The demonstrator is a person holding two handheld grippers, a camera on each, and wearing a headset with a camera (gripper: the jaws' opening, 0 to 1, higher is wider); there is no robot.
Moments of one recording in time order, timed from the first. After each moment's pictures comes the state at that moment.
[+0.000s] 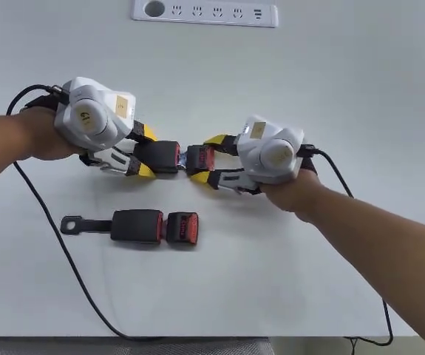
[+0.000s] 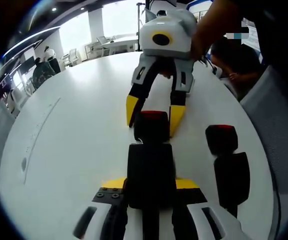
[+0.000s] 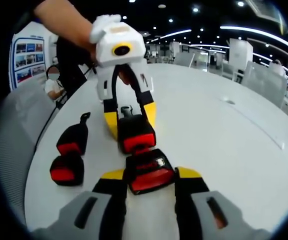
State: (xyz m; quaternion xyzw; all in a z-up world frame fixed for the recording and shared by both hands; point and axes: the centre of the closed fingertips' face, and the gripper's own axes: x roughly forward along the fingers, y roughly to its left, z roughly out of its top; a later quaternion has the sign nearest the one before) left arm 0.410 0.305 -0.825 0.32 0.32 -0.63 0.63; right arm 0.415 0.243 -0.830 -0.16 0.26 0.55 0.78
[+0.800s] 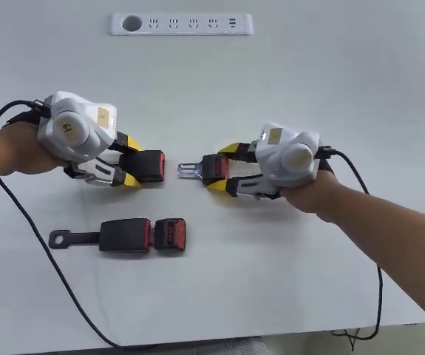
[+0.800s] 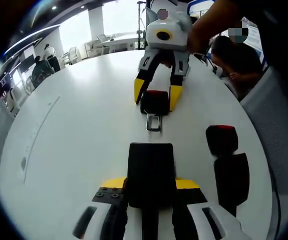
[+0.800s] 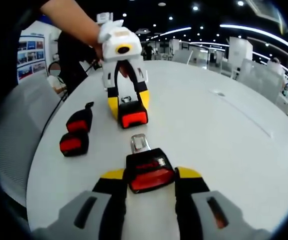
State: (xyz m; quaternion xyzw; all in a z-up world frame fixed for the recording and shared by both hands) left arm 0.409 0.304 -0.825 0.32 0.33 -0.63 0.63; right arm 0.410 0.190 -0.833 -0.17 0.28 0.54 0.77
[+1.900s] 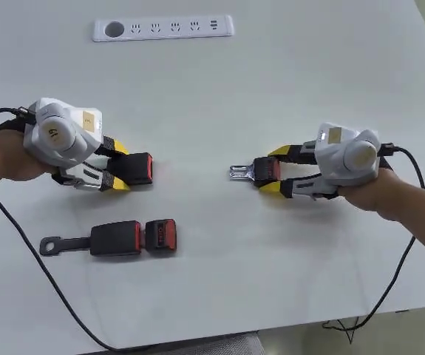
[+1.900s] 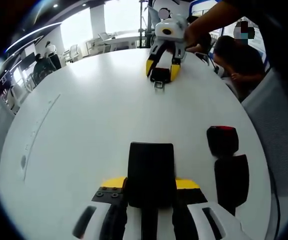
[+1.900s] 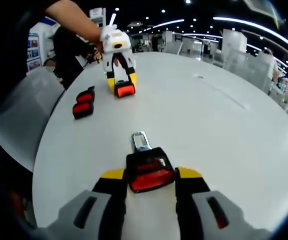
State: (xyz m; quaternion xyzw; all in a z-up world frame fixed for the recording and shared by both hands) left arm 0.408 0.302 -0.825 0.32 0.34 -0.62 0.63; right arm 0.384 0.077 -0.820 -0.19 0.32 0.51 0.78
